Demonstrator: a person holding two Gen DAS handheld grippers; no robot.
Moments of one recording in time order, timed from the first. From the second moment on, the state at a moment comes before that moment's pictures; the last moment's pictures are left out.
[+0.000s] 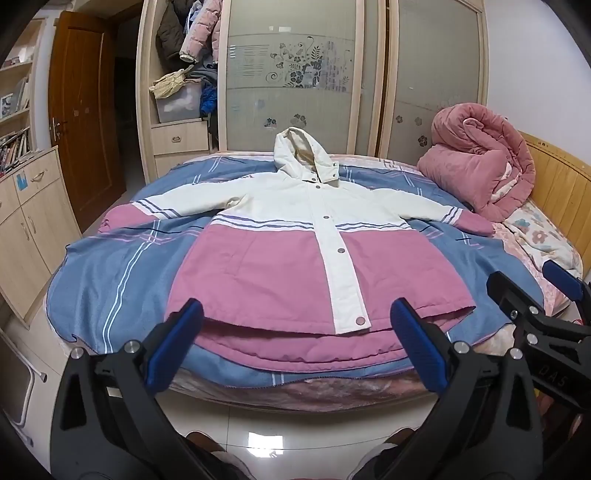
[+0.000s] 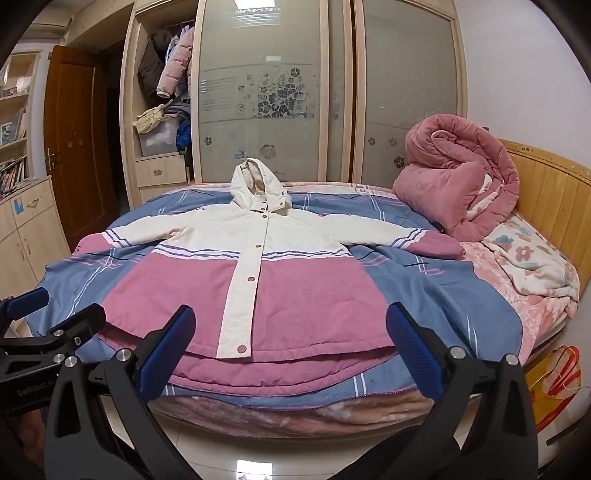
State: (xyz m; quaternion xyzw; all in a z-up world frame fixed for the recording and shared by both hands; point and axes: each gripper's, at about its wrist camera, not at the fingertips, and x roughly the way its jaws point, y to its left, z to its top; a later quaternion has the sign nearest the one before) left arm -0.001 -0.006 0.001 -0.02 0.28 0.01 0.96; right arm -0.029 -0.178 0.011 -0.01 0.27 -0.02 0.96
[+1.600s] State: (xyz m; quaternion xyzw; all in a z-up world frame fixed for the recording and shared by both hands) left arm 0.002 -0.002 -0.004 -0.02 0.29 0.00 0.96; right arm -0.029 -0.179 0.009 -0.01 0.27 -0.01 0.96
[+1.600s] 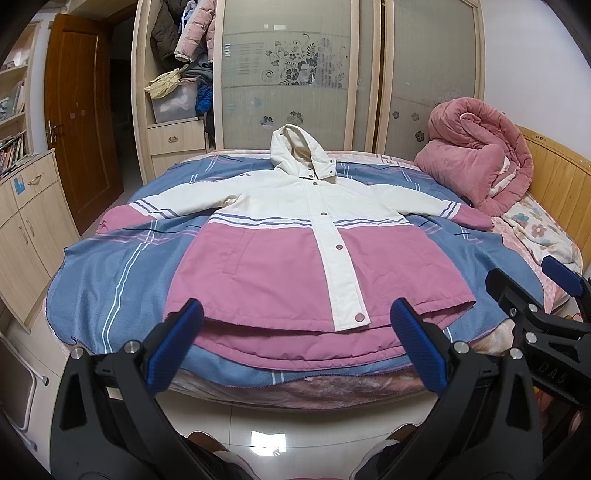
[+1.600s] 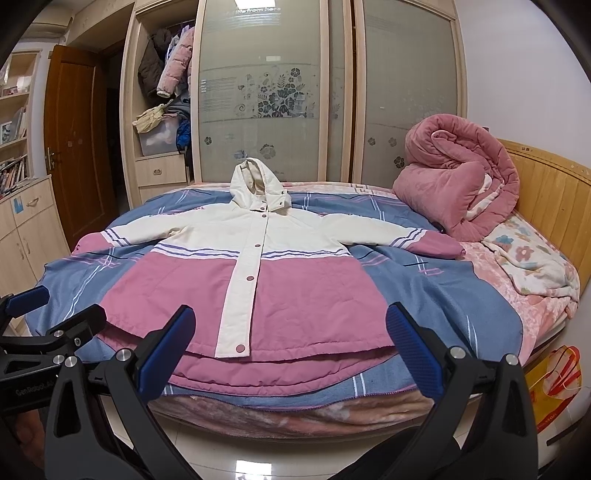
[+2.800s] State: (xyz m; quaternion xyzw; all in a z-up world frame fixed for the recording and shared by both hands) left arm 0.031 0.028 0.035 -0.09 0.37 -0.02 0.92; right arm -0.017 -0.196 -0.014 0.00 0.30 -0.04 0.95
